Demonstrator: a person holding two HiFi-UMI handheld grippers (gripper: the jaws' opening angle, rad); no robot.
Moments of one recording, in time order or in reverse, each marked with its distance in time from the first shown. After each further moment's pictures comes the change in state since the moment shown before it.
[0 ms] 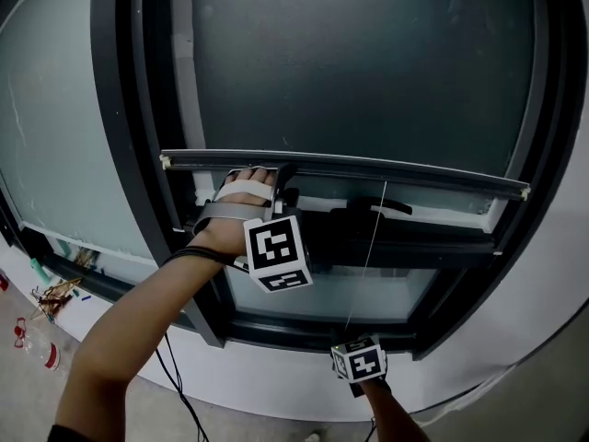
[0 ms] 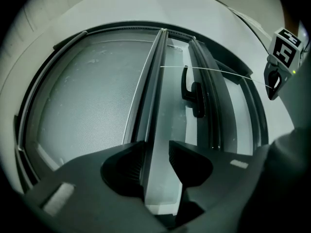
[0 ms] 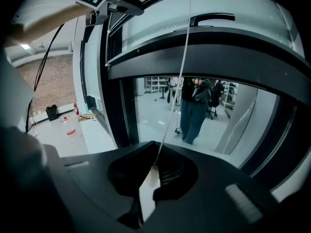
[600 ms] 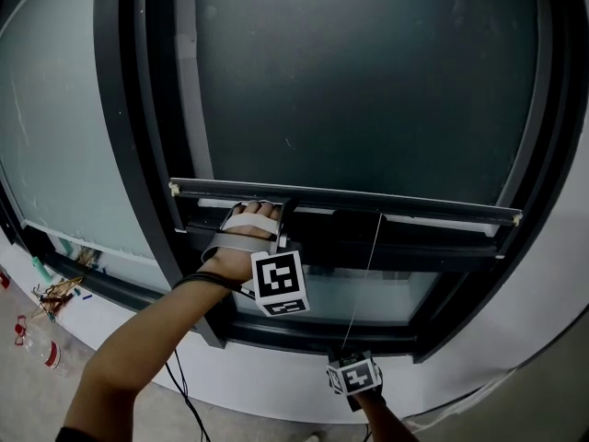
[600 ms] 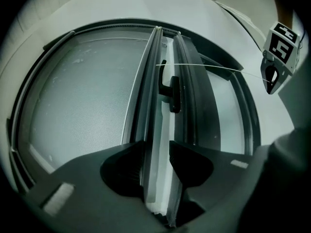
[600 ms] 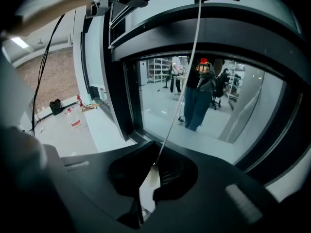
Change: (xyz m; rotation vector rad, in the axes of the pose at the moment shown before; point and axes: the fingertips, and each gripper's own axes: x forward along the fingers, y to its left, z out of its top) left arm 0.002 -0.064 -0.006 0.037 0.022 -0.074; right arm 0.014 0.016 -0.061 -0.016 0.138 0.033
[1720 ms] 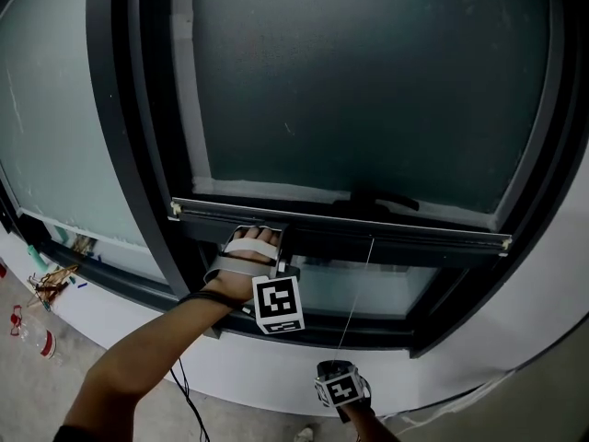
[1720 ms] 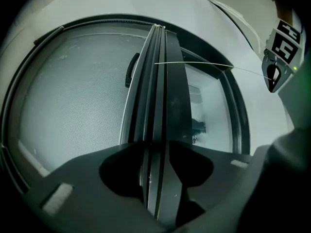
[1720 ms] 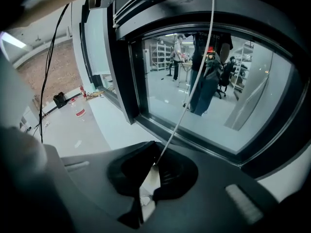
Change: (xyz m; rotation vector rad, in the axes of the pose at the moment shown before) left arm 0.020 -0.086 -0.011 0.024 0.020 -0.079; right arm 0.034 0.024 -0.066 -0.007 0.133 0.027
